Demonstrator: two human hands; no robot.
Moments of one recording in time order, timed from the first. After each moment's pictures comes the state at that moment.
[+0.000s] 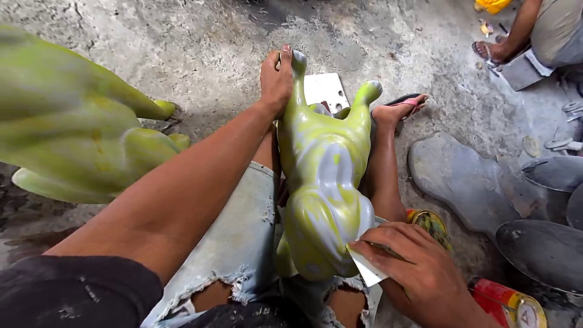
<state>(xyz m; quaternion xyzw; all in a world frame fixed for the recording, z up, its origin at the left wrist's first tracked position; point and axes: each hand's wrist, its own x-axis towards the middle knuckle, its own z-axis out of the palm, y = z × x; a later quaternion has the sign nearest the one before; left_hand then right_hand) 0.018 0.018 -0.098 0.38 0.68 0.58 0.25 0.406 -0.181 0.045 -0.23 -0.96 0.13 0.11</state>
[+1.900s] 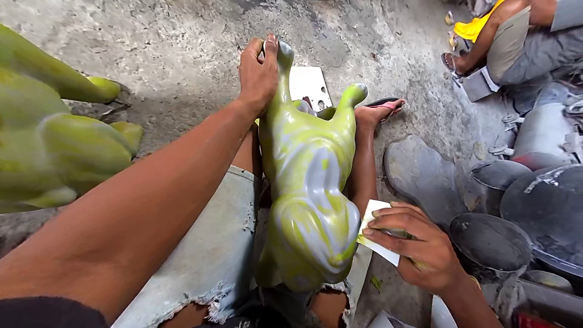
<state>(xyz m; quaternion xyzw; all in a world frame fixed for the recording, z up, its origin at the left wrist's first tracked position) 0.020 0.016 -0.096 0.37 0.68 0.58 0.26 0.430 -0.129 0.048 -0.19 -0.94 0.22 0.16</state>
